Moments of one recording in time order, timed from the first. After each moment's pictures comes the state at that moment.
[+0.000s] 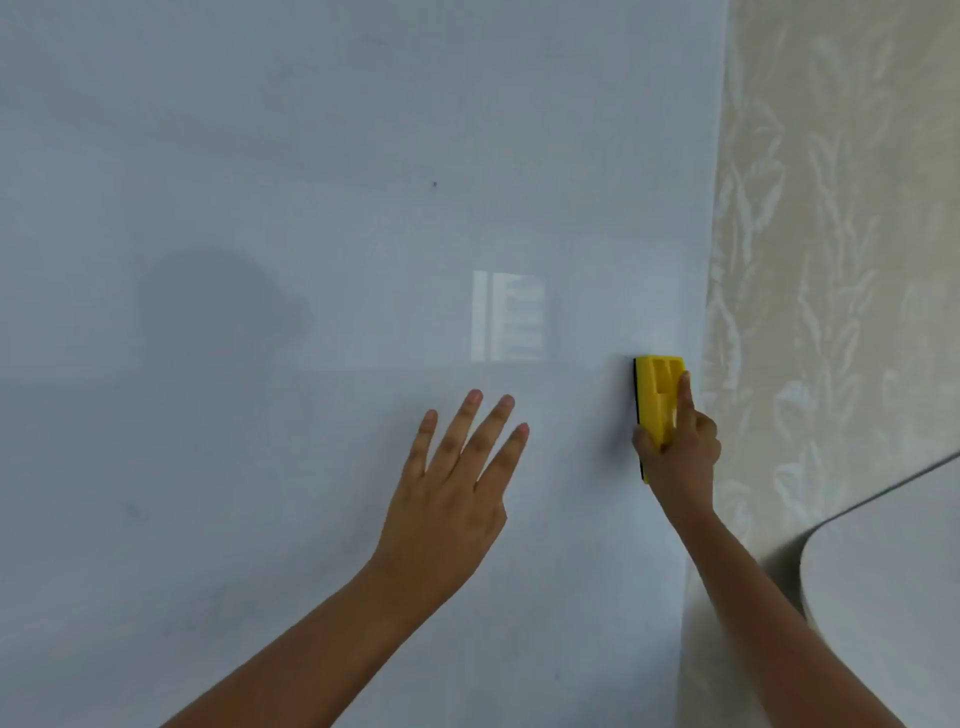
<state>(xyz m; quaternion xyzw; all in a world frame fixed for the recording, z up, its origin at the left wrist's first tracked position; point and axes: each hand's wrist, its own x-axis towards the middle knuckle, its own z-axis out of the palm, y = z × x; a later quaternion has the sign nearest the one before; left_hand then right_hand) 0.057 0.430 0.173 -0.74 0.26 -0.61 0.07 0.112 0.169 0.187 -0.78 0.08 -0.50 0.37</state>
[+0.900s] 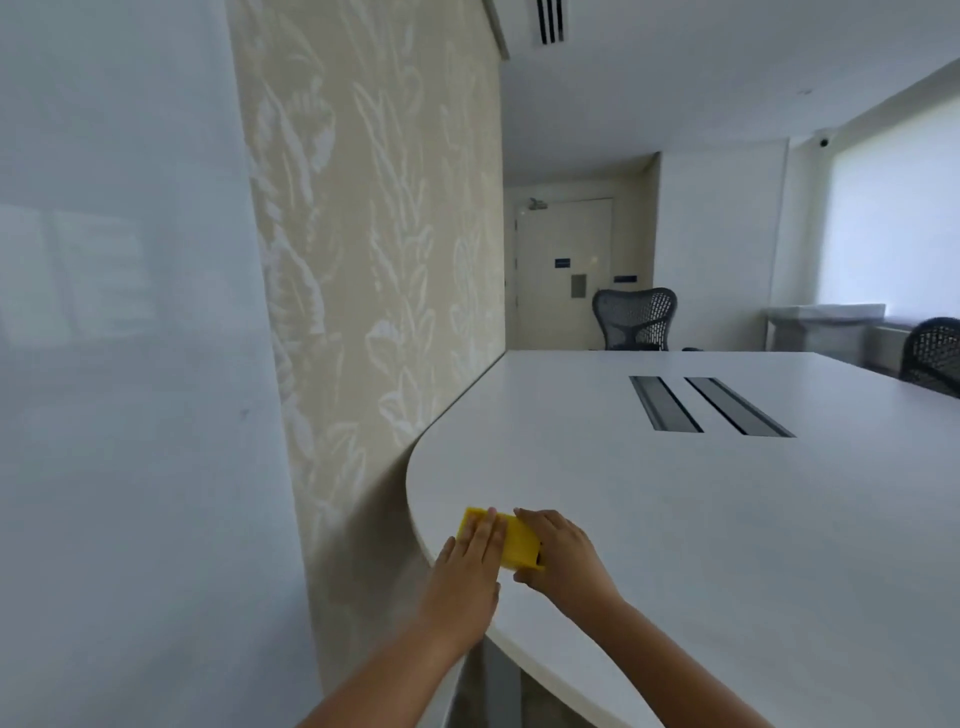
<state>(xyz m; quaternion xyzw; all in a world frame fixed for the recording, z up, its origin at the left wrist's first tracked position) -0.006 0.071 0.023 -0.77 0.62 -0.12 -0.08 -0.122 -0.037 0.026 -0.90 0.30 -0.28 0.15</state>
